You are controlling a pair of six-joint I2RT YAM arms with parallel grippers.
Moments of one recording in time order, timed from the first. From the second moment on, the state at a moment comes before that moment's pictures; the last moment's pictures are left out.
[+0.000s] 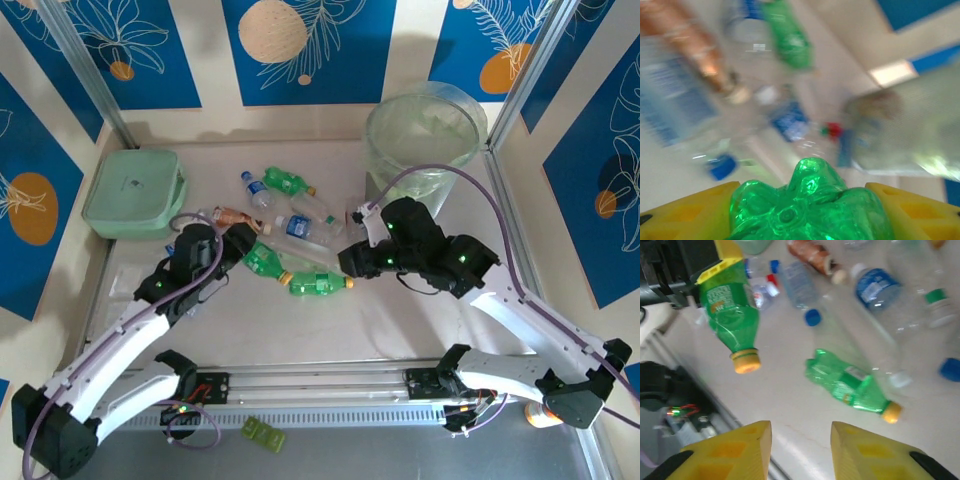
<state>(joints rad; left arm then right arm) -0.50 0.86 0.68 -0.26 -0.01 -1.01 0.80 1.06 1.18 -0.82 -0.22 0.36</state>
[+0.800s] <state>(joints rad) -0.53 0.93 0.70 0.32 0.52 -0.83 0.71 1.36 1.18 -0.22 -0.90 0.76</state>
